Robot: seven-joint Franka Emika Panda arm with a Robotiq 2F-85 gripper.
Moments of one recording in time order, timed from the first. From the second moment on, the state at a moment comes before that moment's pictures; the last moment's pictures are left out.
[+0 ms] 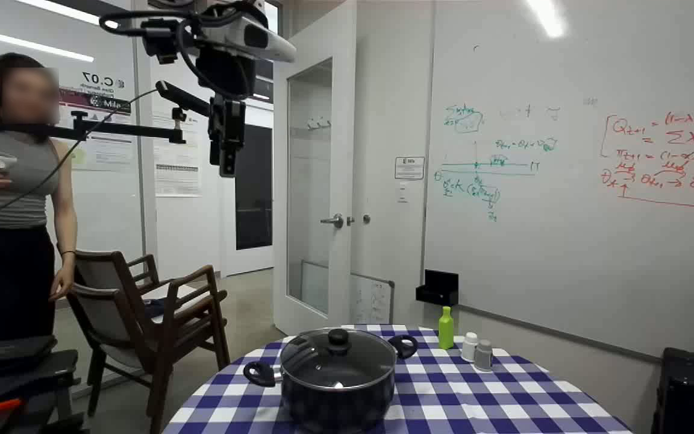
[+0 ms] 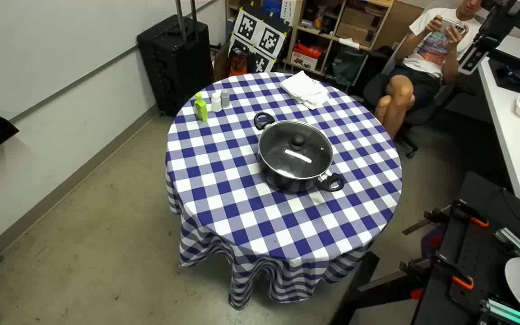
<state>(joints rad) 0.01 -0.34 -0.18 -2.27 0.14 1.87 -0.22</state>
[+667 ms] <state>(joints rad) -0.02 -0.29 -0.16 -2.27 0.09 1.97 -0.23</state>
